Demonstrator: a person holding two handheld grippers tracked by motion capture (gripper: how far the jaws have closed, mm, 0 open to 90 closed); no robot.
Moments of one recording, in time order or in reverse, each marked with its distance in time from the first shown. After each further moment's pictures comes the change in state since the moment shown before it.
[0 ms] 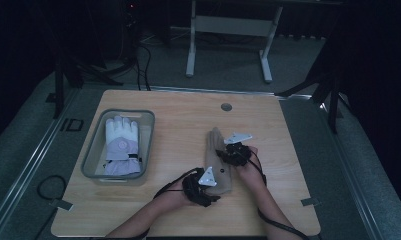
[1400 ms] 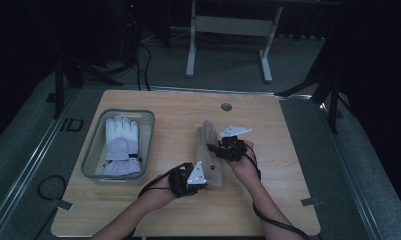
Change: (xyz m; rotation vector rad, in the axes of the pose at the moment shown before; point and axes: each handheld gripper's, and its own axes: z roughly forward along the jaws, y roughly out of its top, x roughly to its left) left arm -0.004 0.011 -0.071 0.046 0.129 0.072; right arm 0.022 0.043 -0.023 -0.104 0.108 0.026
